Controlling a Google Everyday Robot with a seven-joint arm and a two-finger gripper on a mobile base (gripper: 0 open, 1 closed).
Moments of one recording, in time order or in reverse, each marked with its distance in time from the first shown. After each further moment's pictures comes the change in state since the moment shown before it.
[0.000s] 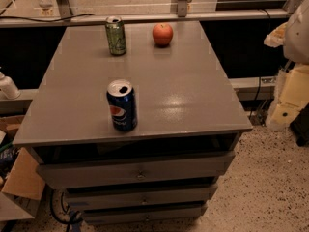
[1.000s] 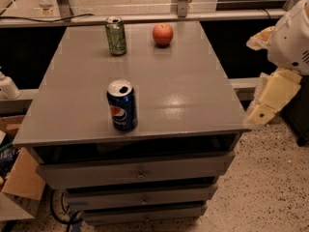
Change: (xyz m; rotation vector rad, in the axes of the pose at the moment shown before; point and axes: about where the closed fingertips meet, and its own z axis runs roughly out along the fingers) arm -0.031 0.004 0.013 -0.005 -0.173 0.014
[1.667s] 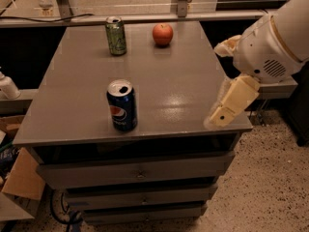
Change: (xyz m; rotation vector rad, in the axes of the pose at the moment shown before) arm -0.057 0.016 0.031 -0.057 -0.220 0.023
